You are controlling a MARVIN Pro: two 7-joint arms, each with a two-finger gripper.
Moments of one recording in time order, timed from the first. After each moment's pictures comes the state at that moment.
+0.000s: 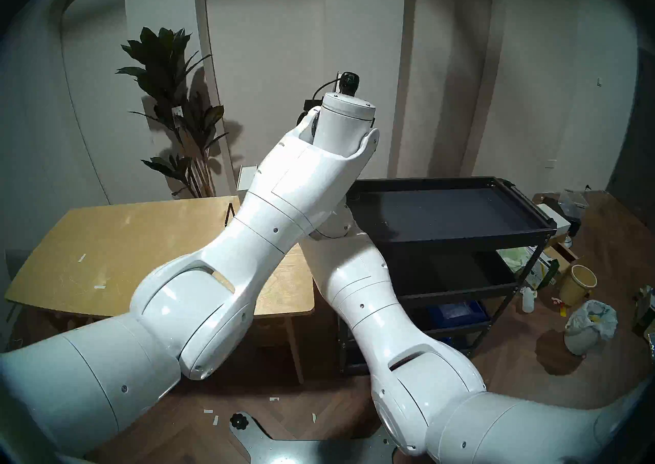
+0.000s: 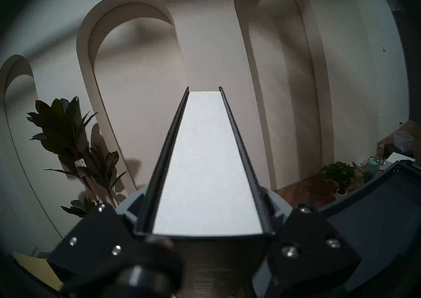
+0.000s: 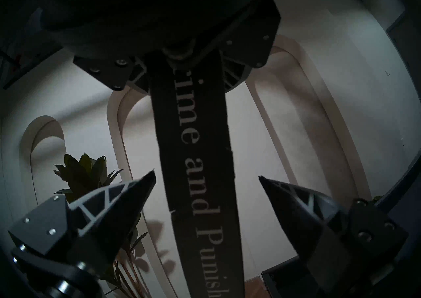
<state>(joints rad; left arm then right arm) 0.58 -1.79 -0.99 -1.16 -0.20 0.72 0.56 -0.97 -1.71 1.21 -1.15 0.28 -0.31 -0.41</state>
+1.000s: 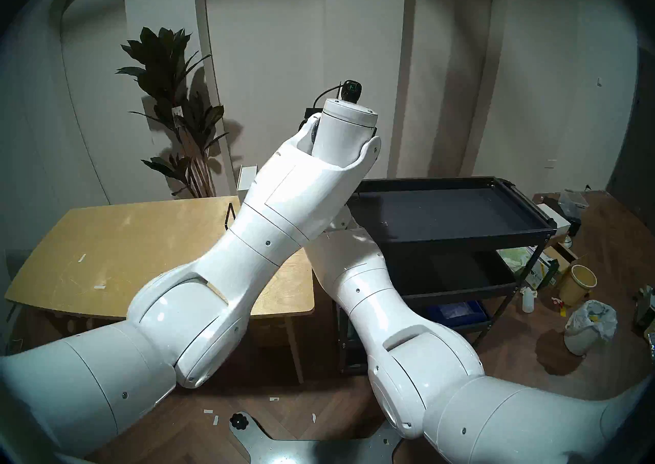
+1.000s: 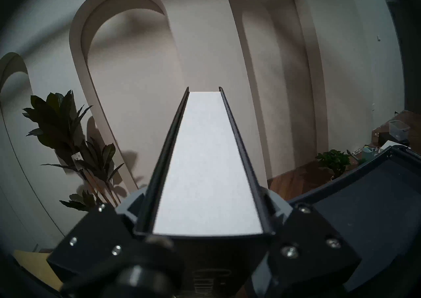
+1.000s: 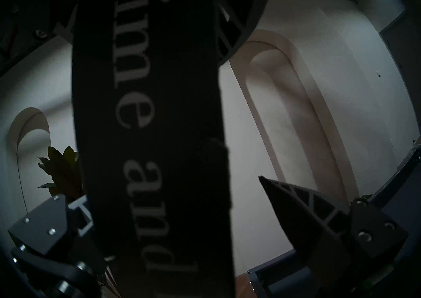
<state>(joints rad) 0.63 -1.77 -0.95 -1.26 -0.28 0.80 0.60 -0.88 -1.73 1.22 -0.98 0.29 -0.36 -0.42</state>
